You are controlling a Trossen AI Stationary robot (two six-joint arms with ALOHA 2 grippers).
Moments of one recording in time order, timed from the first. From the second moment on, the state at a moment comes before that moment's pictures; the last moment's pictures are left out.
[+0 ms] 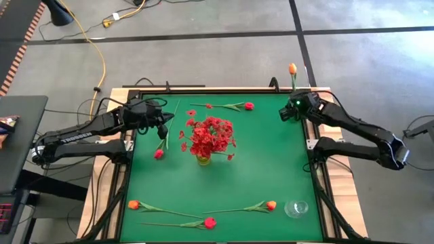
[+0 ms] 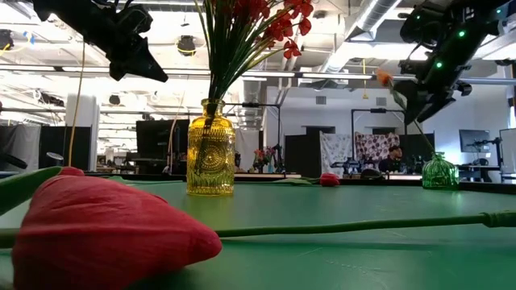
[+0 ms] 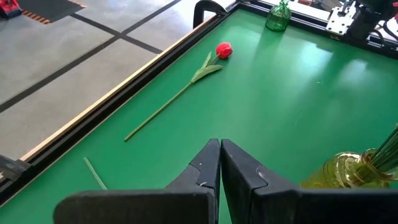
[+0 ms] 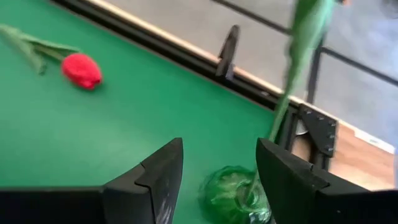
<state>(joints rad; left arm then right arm) 0.40 0.74 0.65 -0.41 -0.11 -0.15 -0.67 0.84 0.67 -0.69 0.47 0.24</state>
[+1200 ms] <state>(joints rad) 0.40 0.74 0.65 -0.43 -0.03 -0.22 -0.38 0.84 0.81 -0.86 -0.12 0.34</state>
